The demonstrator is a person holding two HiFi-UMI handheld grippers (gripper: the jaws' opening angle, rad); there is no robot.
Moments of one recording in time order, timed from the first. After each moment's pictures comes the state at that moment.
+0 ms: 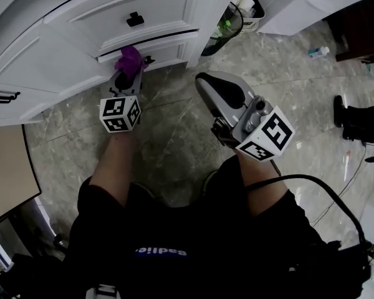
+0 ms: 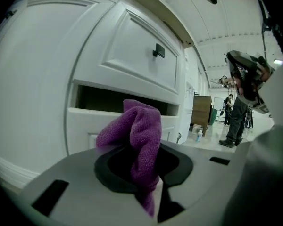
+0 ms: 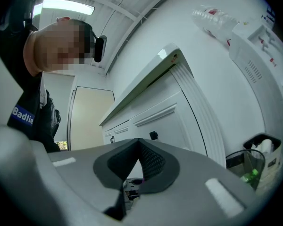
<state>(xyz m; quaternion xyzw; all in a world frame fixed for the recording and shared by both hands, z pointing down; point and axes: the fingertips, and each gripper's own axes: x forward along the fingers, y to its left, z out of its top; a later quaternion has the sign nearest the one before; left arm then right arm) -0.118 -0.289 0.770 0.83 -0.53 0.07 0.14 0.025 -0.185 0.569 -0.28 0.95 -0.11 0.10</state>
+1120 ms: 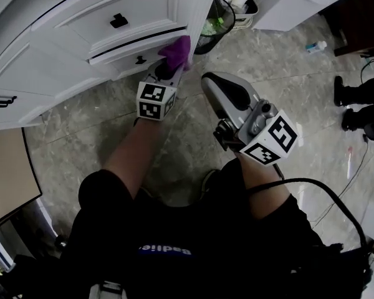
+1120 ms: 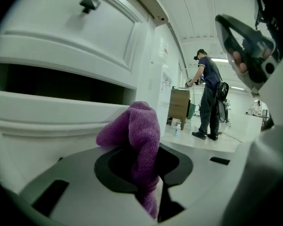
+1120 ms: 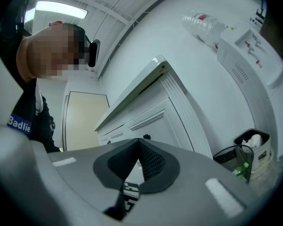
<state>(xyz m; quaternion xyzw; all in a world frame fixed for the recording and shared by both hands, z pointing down) 0.041 -0.287 0.783 0.89 -0.41 0.11 0.14 0.068 -0.175 0.563 -0.31 0.93 -0.14 0.12</state>
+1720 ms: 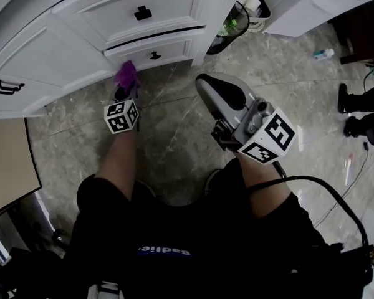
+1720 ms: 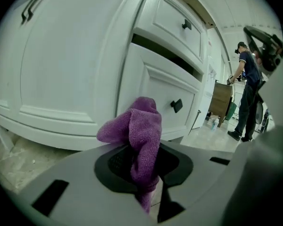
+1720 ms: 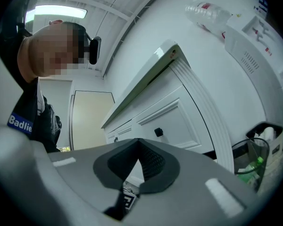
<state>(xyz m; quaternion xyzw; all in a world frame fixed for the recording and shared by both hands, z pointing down) -0.182 -0.253 0.886 0.76 -0.59 0.14 0.24 0.014 -0.173 0.570 -0.27 0.94 -0.15 0.11</state>
